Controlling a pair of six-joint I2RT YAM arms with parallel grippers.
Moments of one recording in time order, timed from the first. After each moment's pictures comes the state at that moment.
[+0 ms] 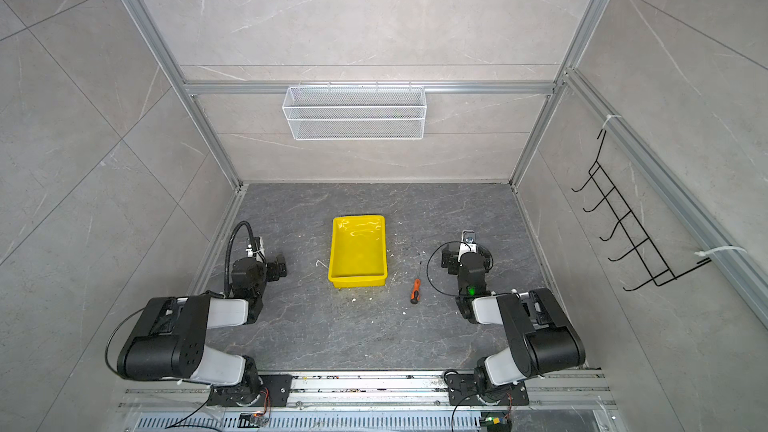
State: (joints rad) left arm -0.02 1.40 0.30 0.68 -0.13 0.02; right arm 0.18 1.47 0.29 0.88 0.31 0.00
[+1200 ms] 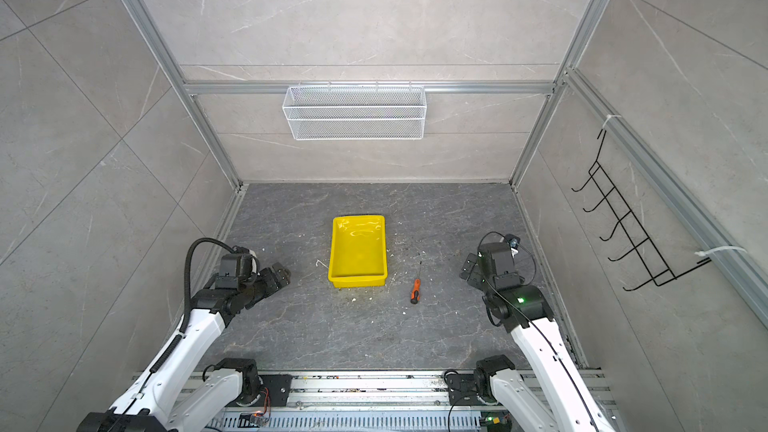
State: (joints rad) left arm -0.09 0.90 0.62 -0.61 0.06 -0.61; right arm 0.21 0.76 0.85 -0.90 0.31 0.55
